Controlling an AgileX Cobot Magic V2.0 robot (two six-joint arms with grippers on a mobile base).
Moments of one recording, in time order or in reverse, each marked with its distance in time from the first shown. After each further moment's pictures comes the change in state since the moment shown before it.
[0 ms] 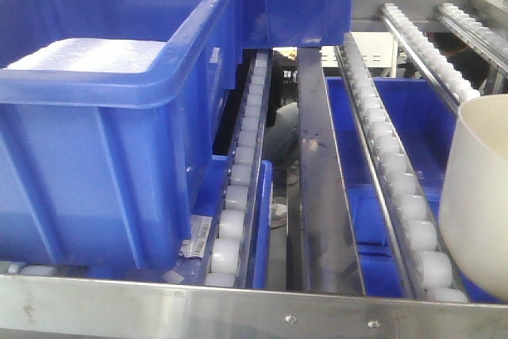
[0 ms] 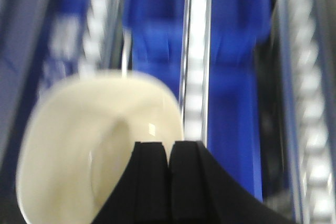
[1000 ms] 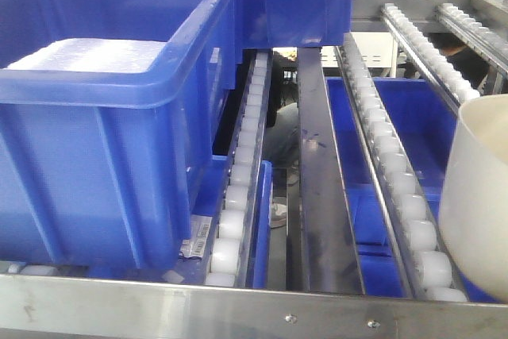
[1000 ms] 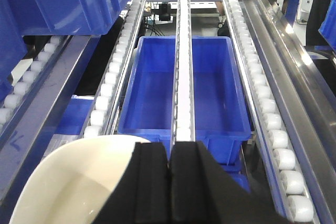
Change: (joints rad) left arm 0.000 0.000 0.000 0.000 0.000 0.000; right arm 0.000 -0.403 0.334 0.000 -0.374 0.000
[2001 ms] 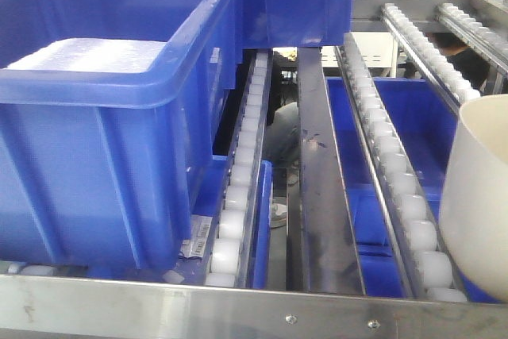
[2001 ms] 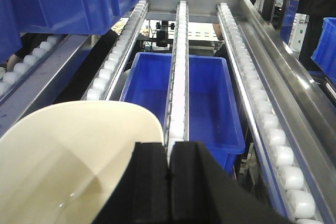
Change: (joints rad) left arm 0.000 0.000 0.000 0.000 0.000 0.000; right arm 0.022 -0.256 0.304 -0.068 -0.172 0.004
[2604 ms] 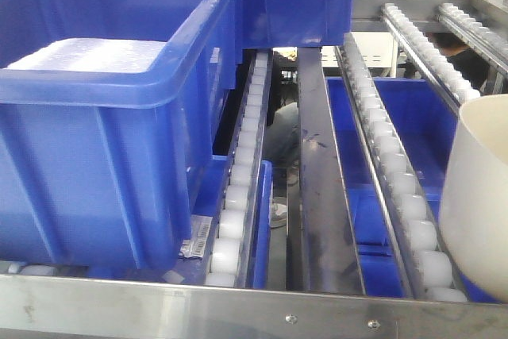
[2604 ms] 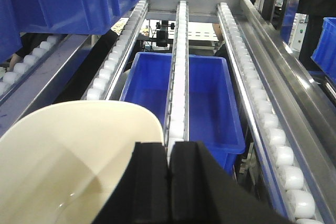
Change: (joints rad) left arm 0.000 0.000 0.000 0.000 0.000 0.000; right arm 0.000 0.000 0.000 0.000 0.000 0.000
